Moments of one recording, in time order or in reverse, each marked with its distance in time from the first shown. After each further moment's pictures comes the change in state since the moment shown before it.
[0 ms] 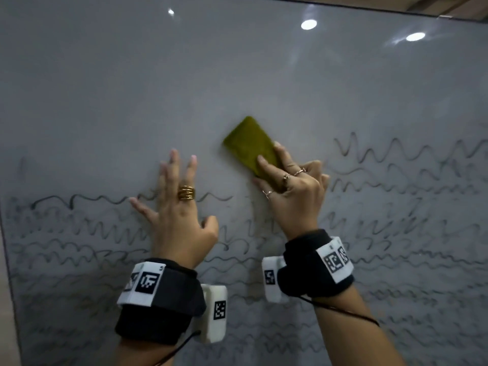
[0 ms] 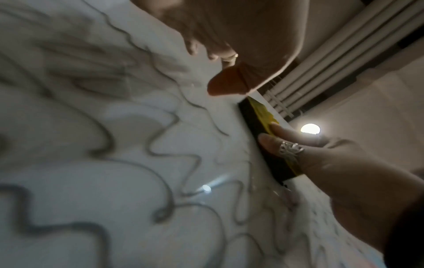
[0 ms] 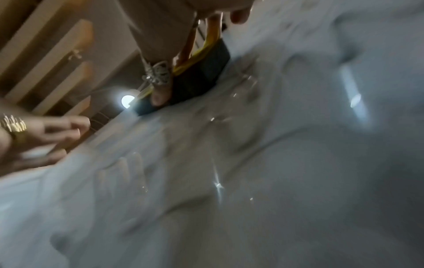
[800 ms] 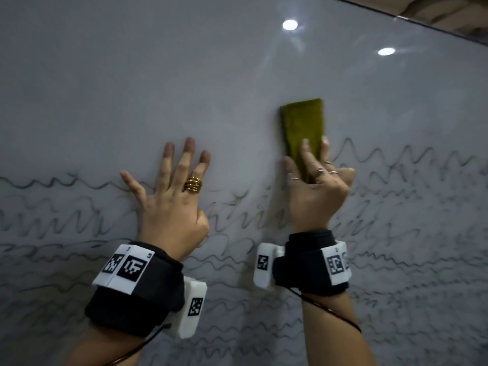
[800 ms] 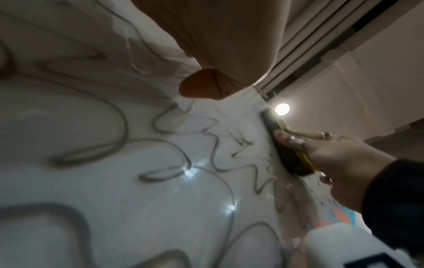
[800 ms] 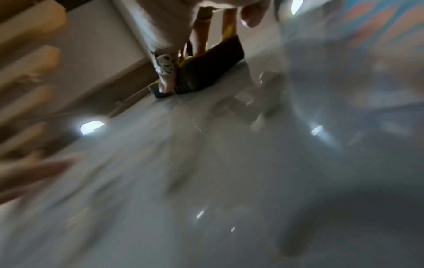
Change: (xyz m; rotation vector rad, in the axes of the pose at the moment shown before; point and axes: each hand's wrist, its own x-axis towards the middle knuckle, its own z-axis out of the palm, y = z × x) left_hand 0.010 0.057 0.059 0.208 -0.075 0.165; right_hand 0.012 0.093 -0.036 -0.055 0.248 0.126
